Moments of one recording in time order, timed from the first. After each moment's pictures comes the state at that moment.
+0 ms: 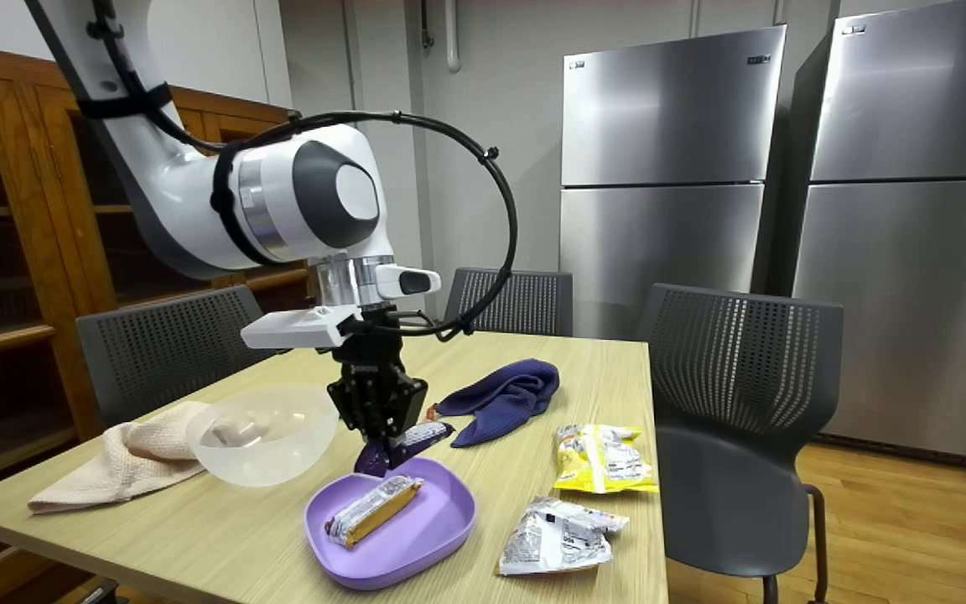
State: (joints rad) arm 0.01 0.11 -0.21 -2.62 -0.34 2.63 0.35
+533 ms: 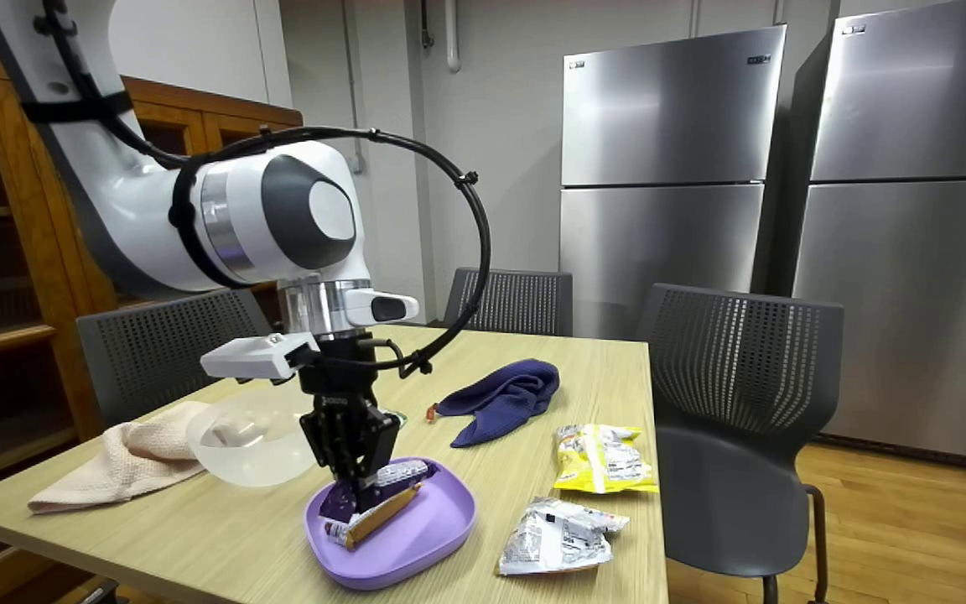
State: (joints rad) arm 0.01 0.08 -0.20 -2.72 -0.39 2.63 0.47
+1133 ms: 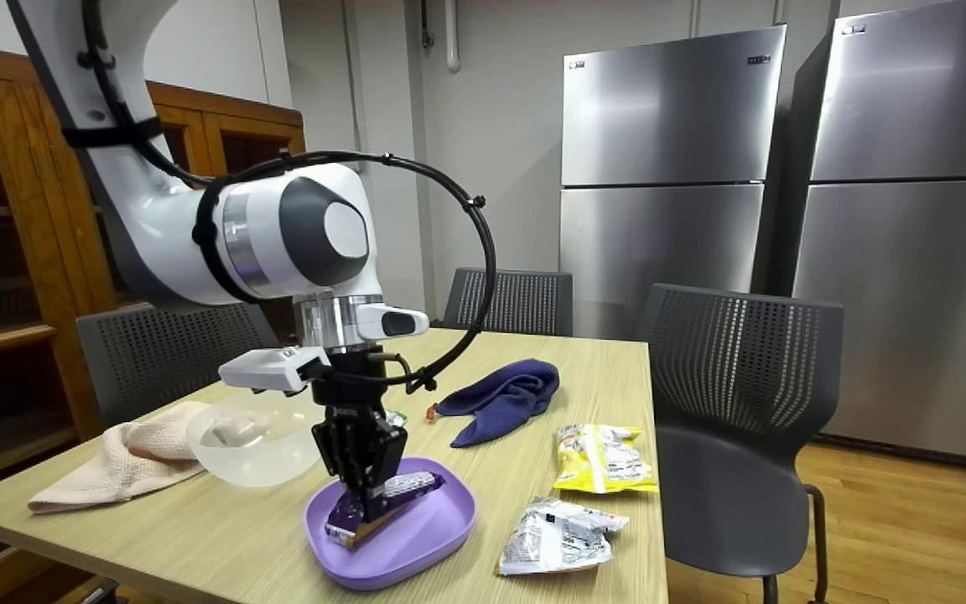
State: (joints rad) arm 0.01 0.16 -0.20 -2.67 -0.35 2.64 0.48
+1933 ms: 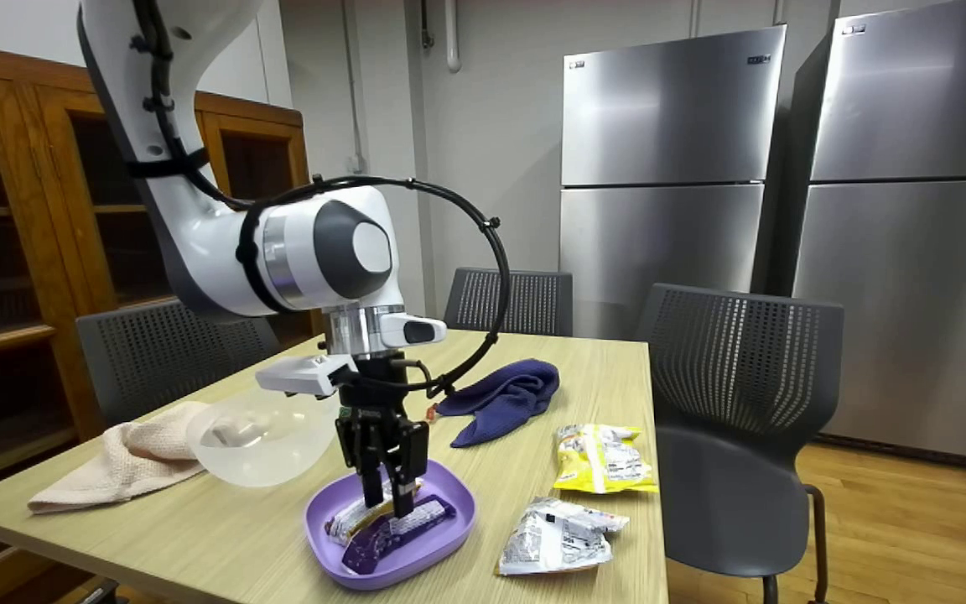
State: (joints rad) arm 0.01 0.28 -0.21 -2.56 -0.30 2.65 0.48
